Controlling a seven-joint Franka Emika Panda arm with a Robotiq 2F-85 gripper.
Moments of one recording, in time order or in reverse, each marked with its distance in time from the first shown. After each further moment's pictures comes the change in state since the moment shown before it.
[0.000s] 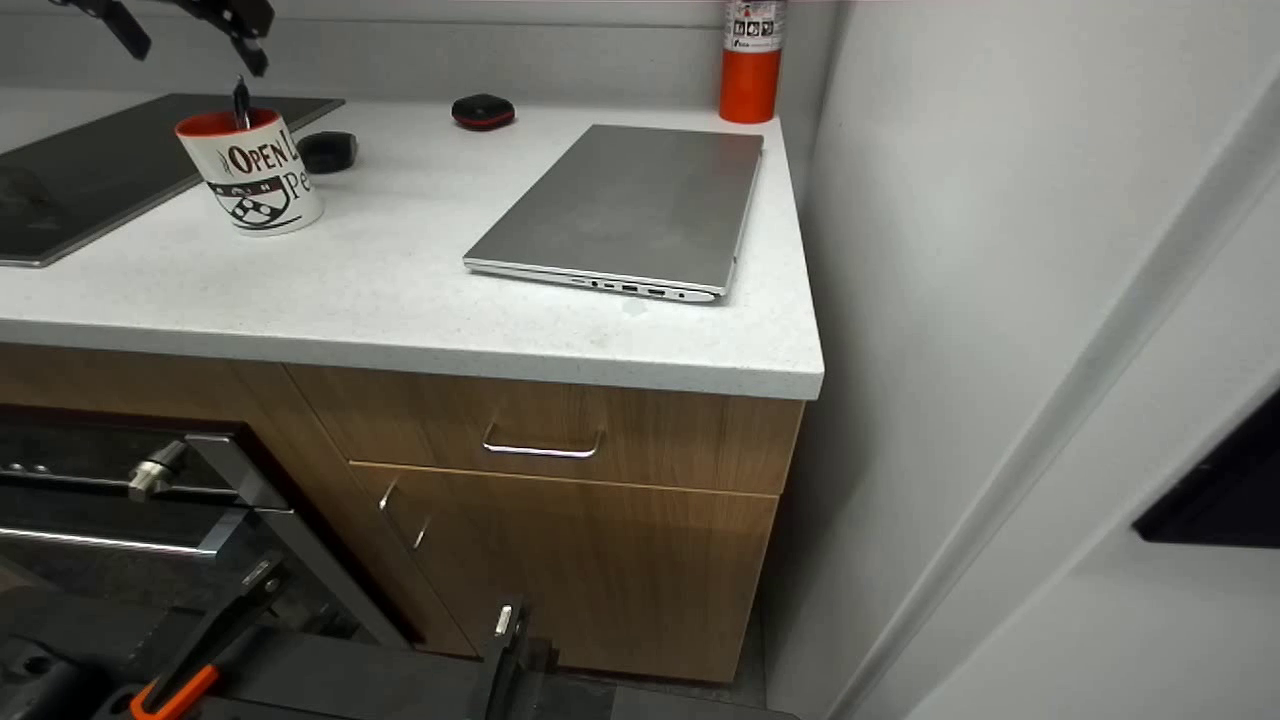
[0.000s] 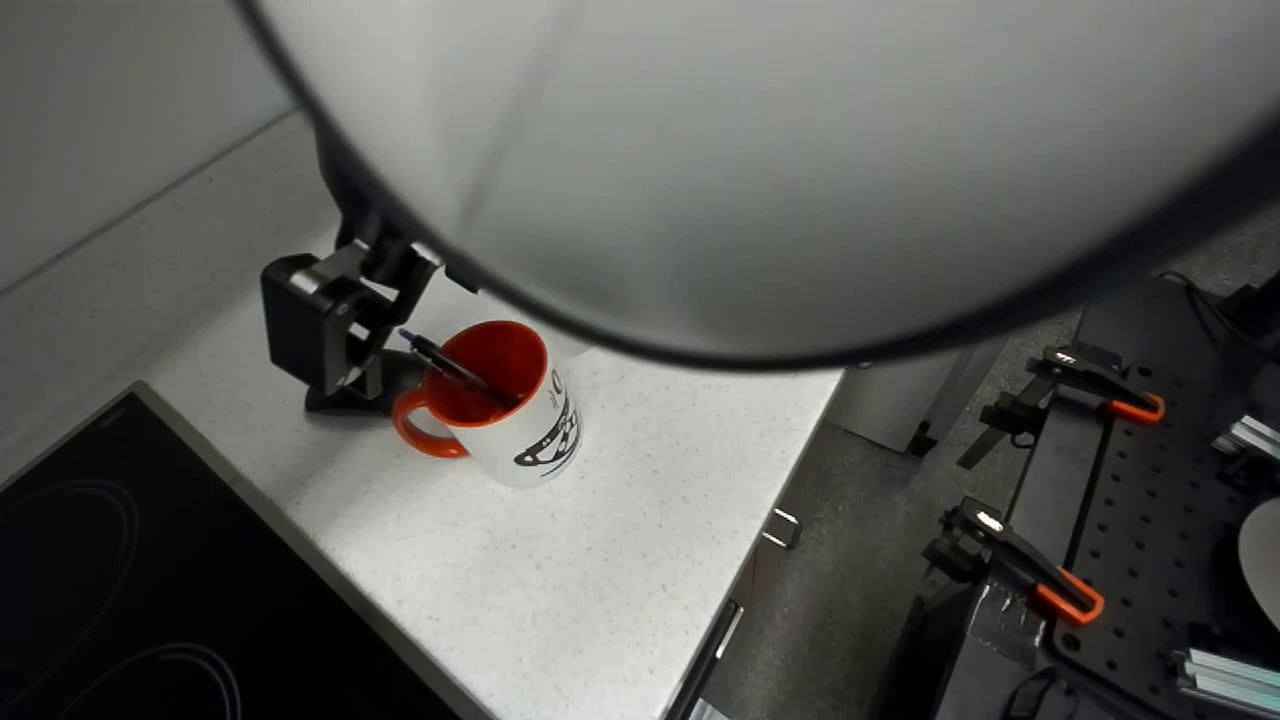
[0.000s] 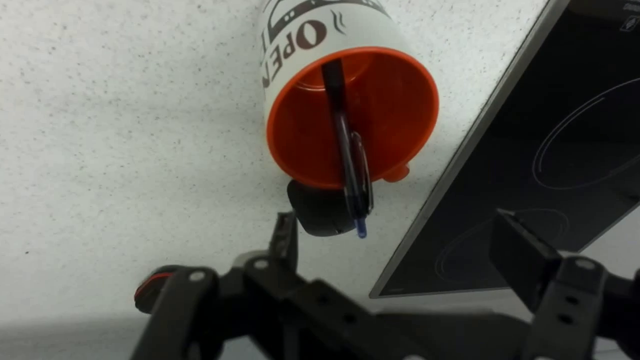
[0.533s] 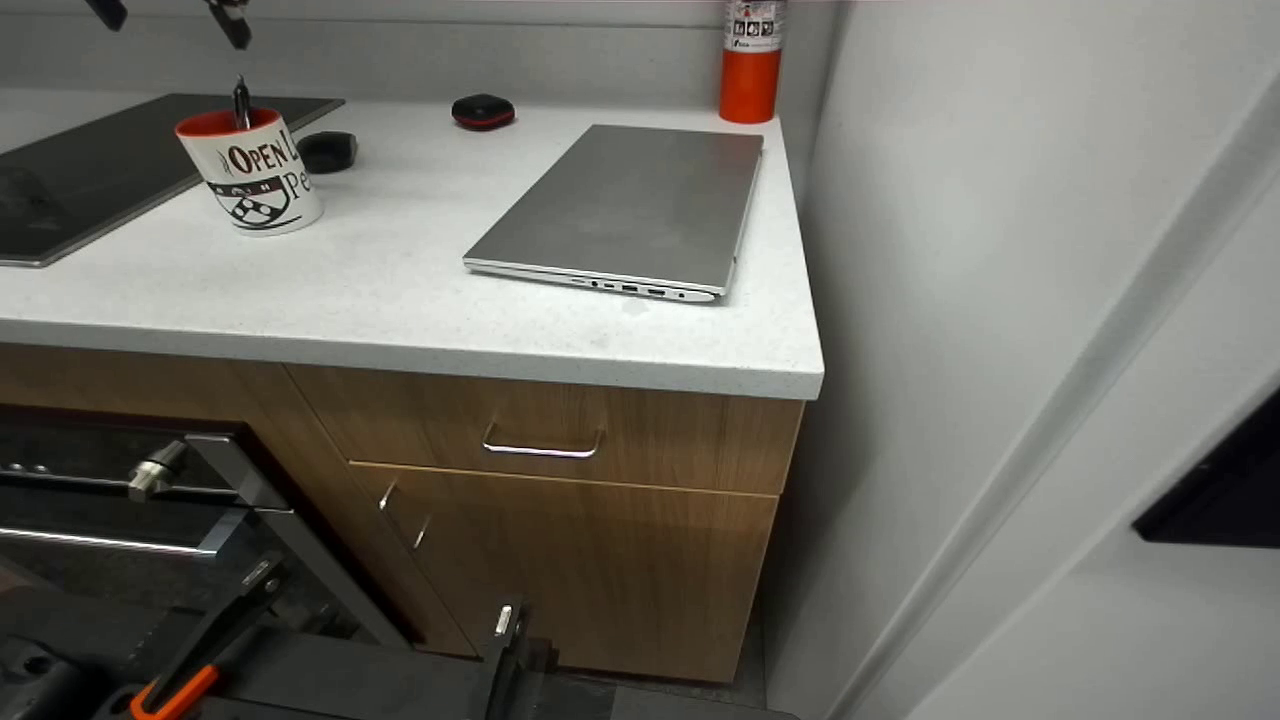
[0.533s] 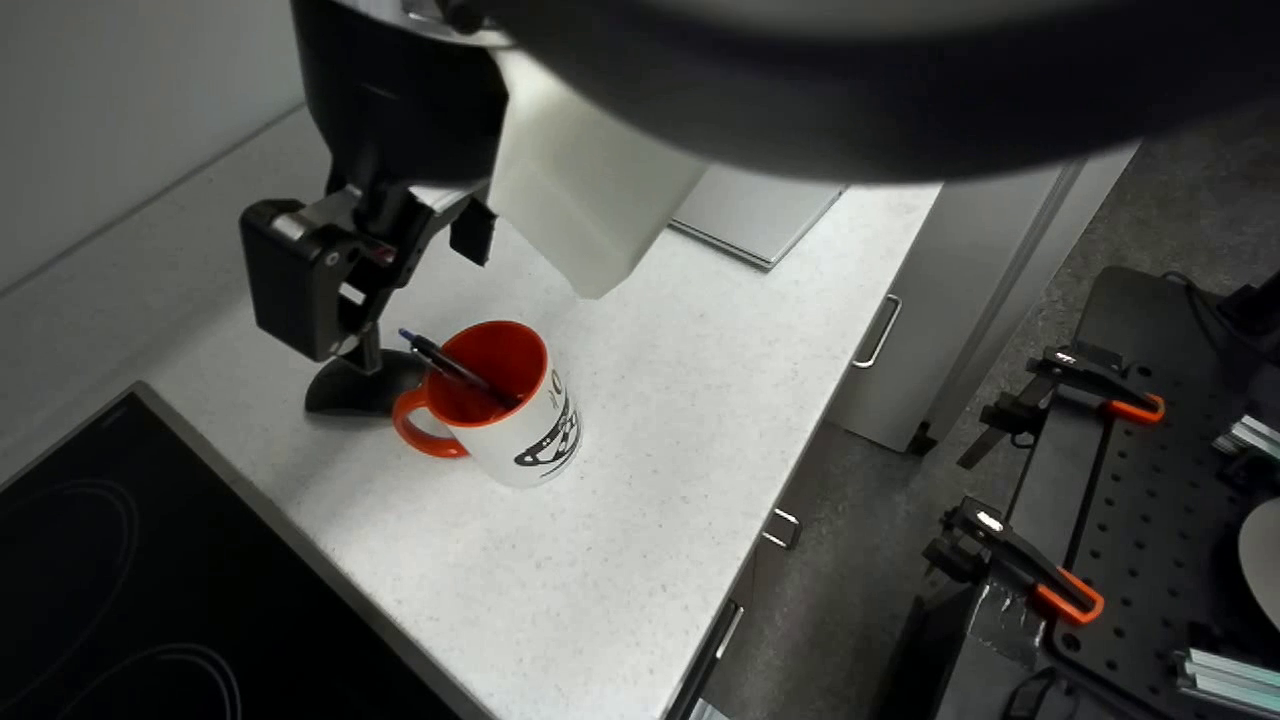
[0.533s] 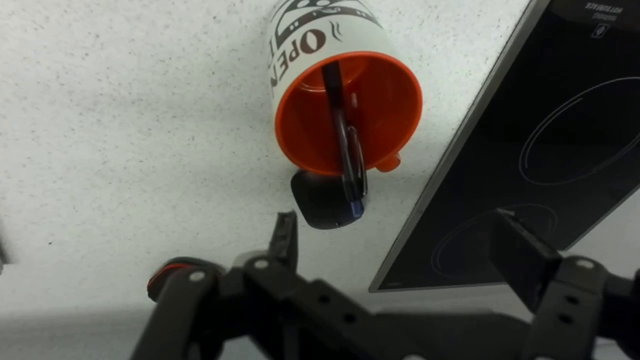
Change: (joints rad) arm 0.000 -0.081 -0.008 -0.012 0.007 -0.087 0.002
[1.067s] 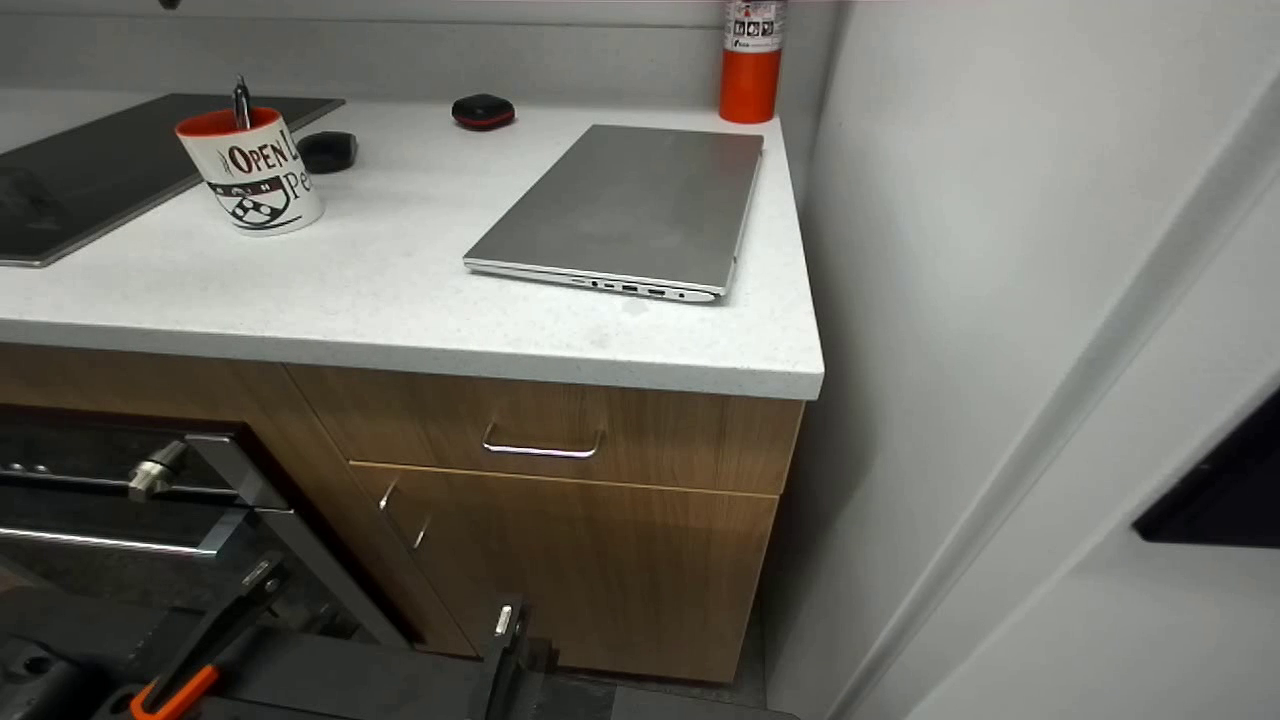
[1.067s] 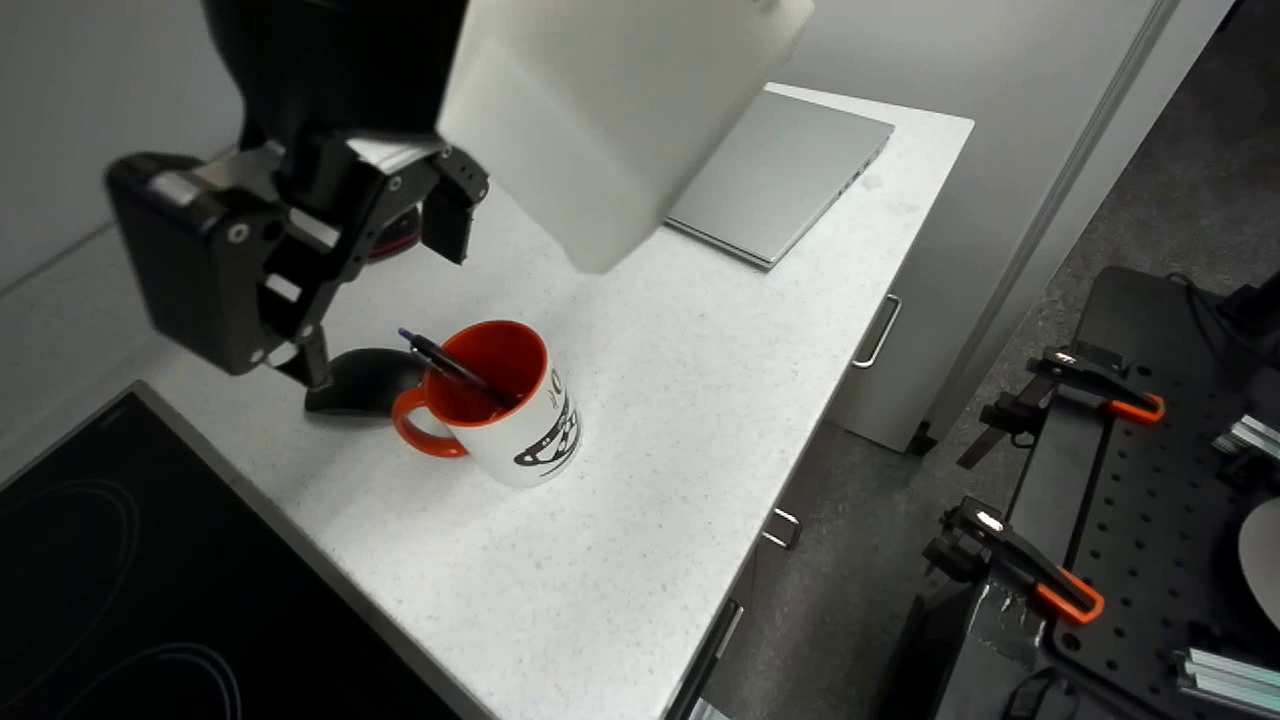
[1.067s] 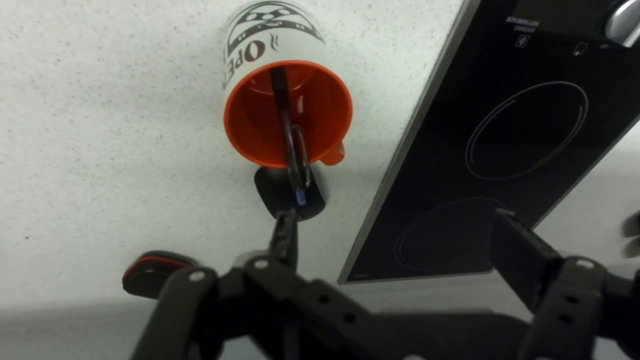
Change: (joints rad) arm 0.027 -0.091 0.014 -0.005 0.047 -0.086 0.002
